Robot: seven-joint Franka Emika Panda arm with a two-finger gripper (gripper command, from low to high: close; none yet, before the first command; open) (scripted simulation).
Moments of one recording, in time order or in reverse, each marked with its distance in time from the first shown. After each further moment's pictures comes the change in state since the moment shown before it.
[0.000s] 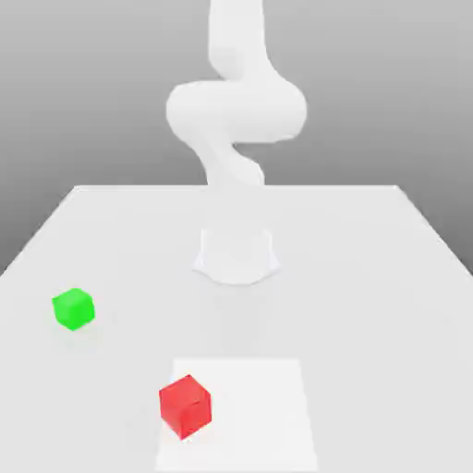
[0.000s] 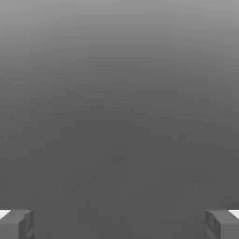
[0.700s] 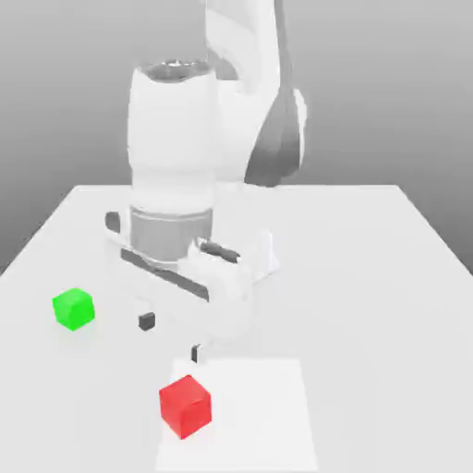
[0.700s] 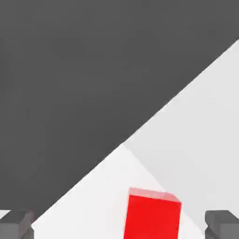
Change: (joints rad) arm -0.226 0.766 0.077 -0.290 -0.037 0.376 0.616
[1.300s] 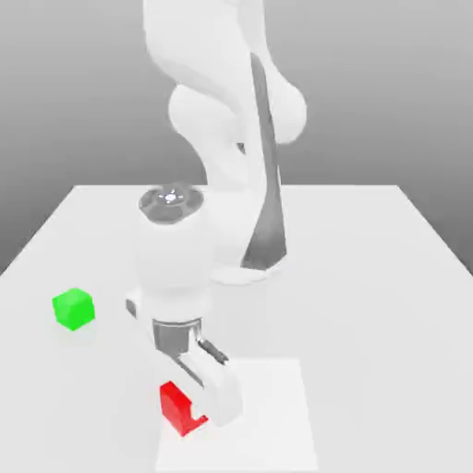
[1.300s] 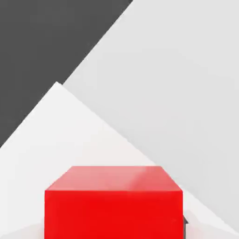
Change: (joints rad) arm 0.016 0.123 -0.020 -0.006 -0.003 0.091 0.039
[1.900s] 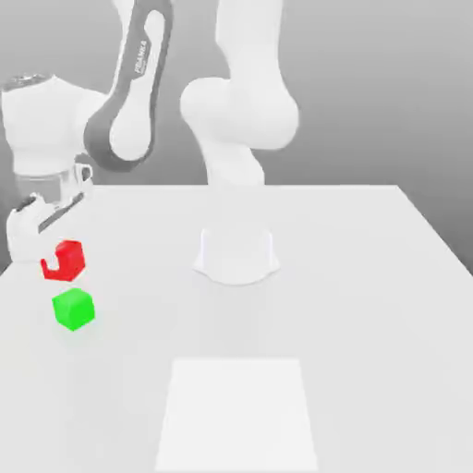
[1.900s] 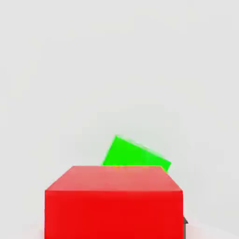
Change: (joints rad) arm -0.532 -0.281 -0.336 -0.260 -0.022 -0.018 0.082
